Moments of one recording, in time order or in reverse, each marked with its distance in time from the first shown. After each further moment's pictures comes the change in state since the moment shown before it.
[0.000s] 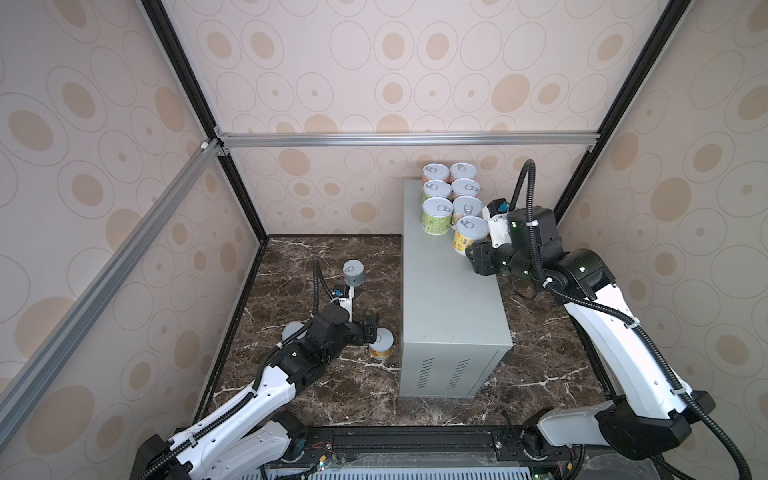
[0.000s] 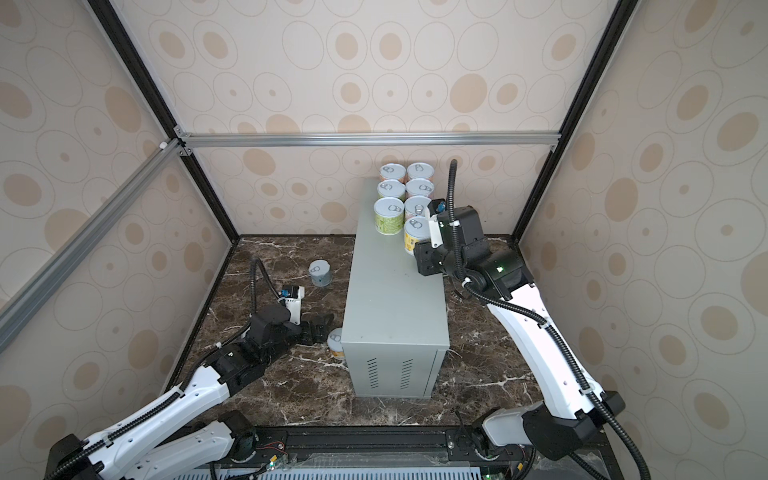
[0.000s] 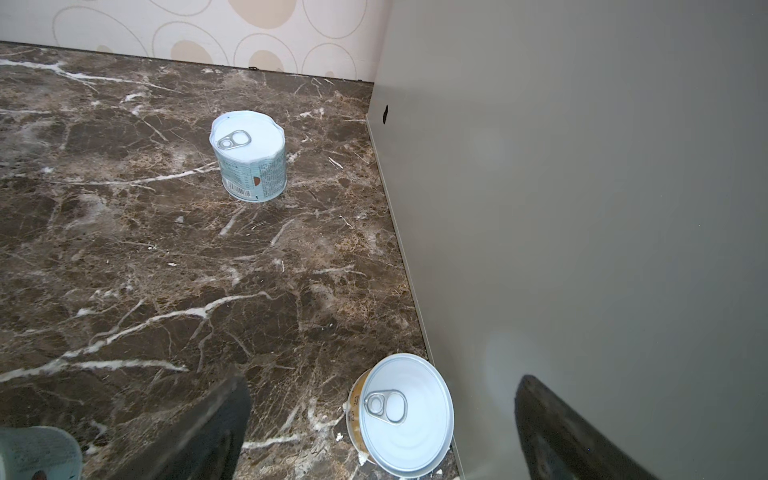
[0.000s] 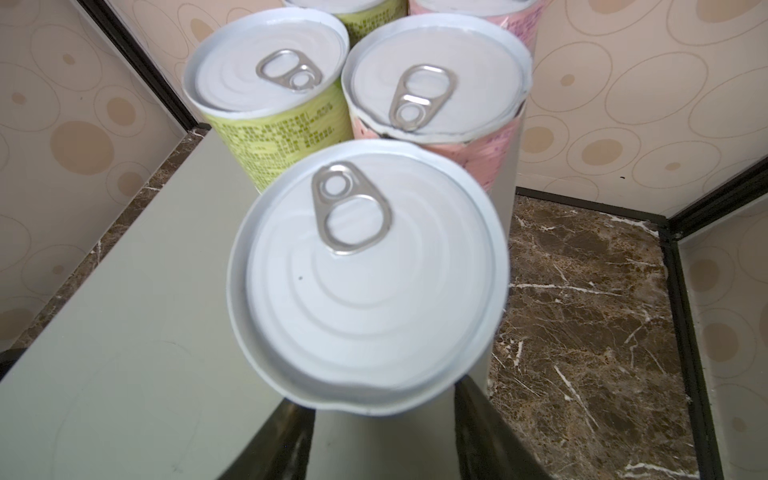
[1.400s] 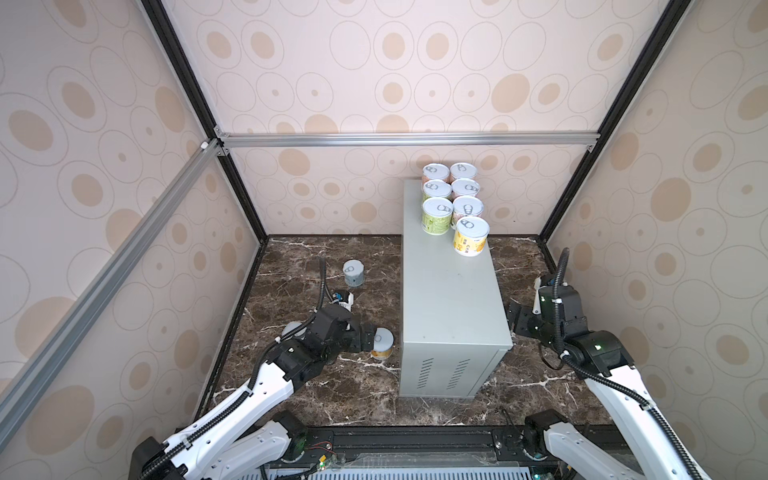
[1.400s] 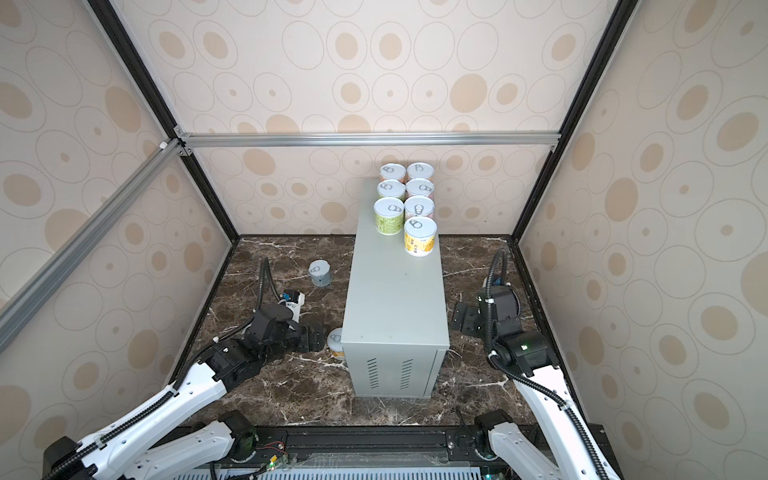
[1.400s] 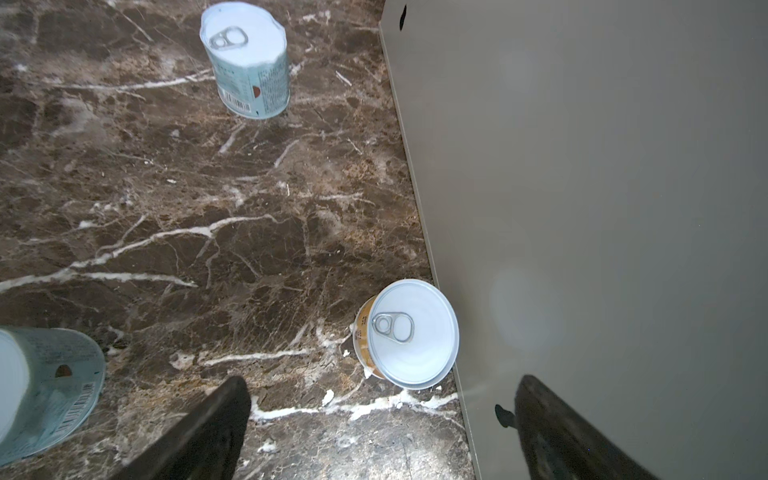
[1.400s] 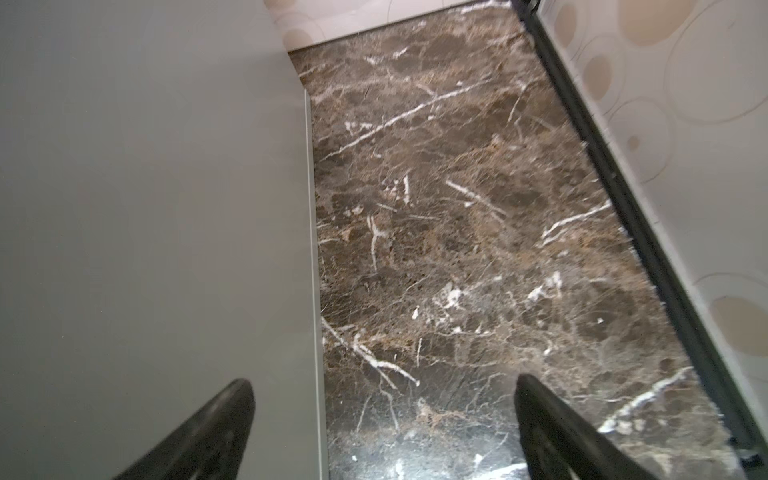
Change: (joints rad) left arm 0.001 0.021 0.068 -0.249 0.063 -0.067; right arm -0.272 -0.526 -0.859 0.146 0.047 0.249
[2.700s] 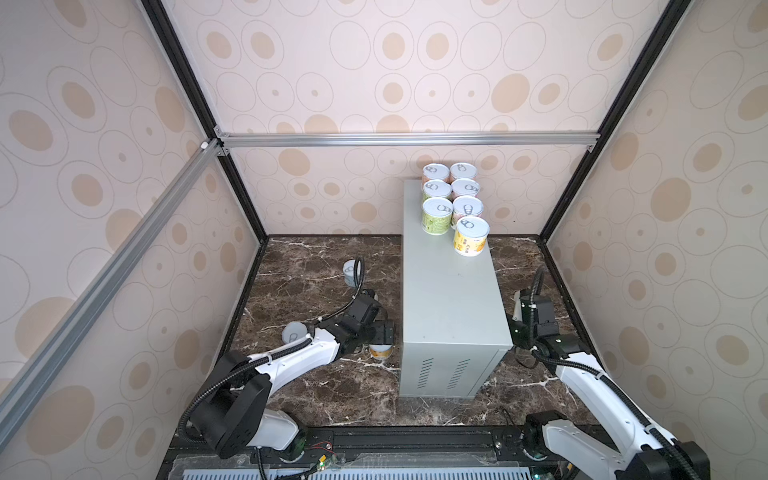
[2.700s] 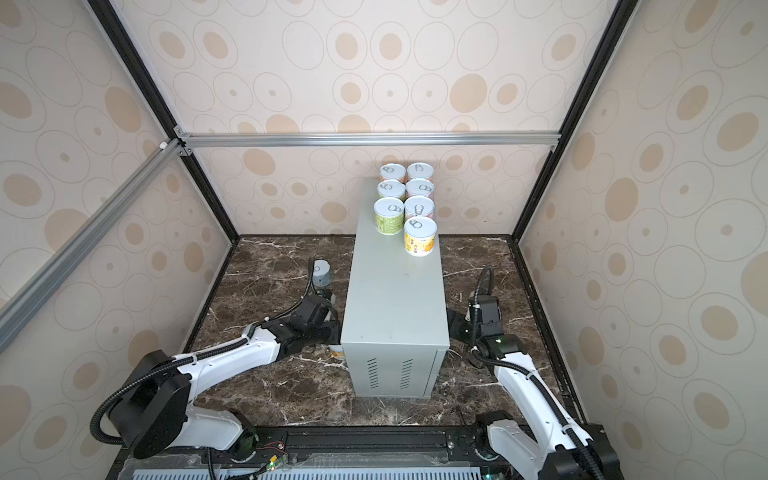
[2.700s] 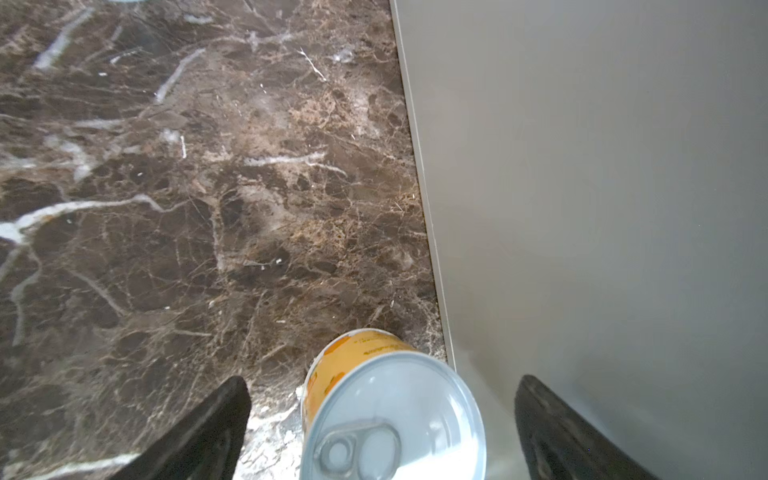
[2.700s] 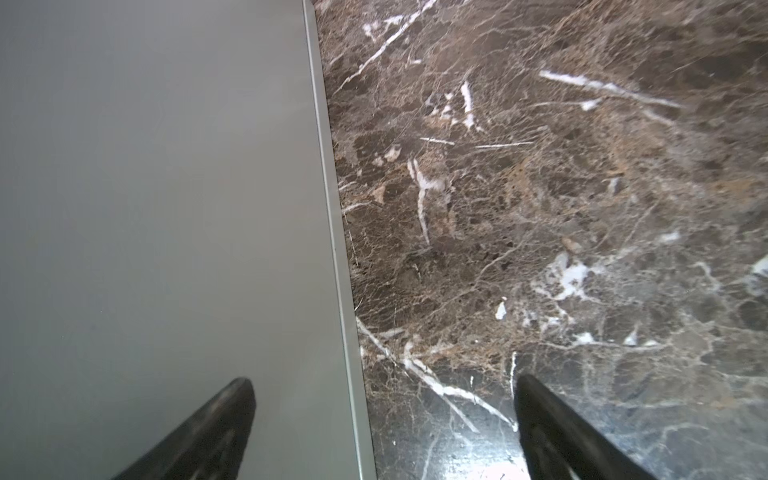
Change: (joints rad) left arm -0.011 0.480 0.062 0.258 0.087 -0.037; right arm -0.089 0.146 -0.283 0.387 -0.255 0.113
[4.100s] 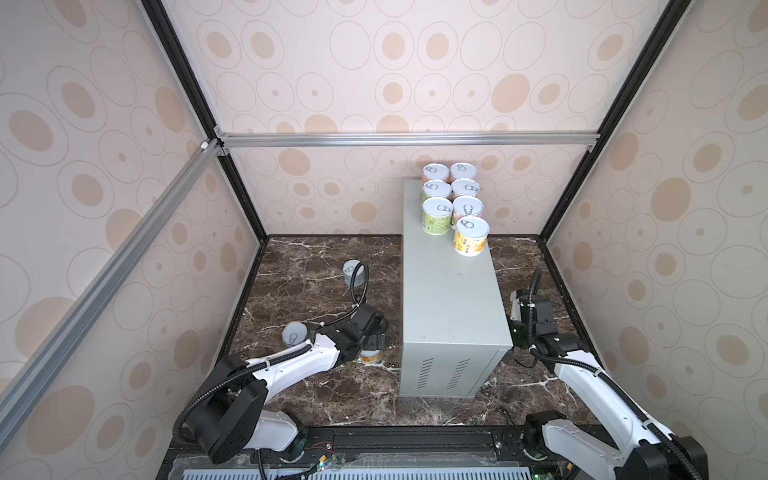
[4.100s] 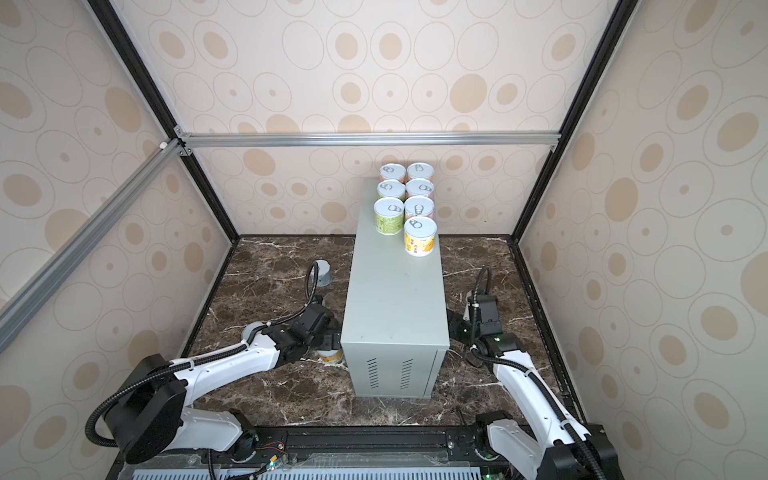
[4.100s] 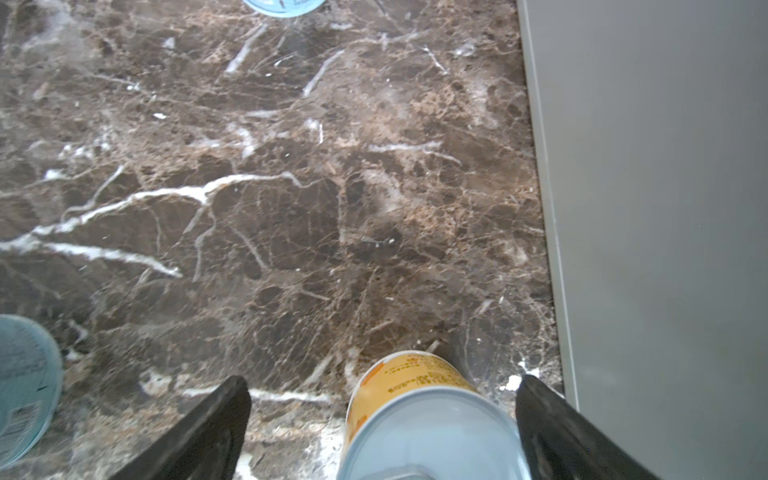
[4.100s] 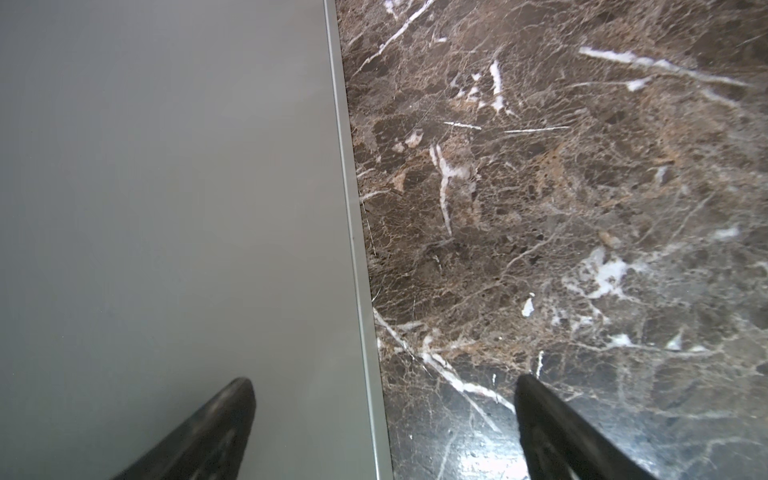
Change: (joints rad) left arm -0.047 -0.058 -0.048 -0.106 -0.285 -0.038; right arm 0.000 0.016 0.000 0.014 -0.057 -0.001
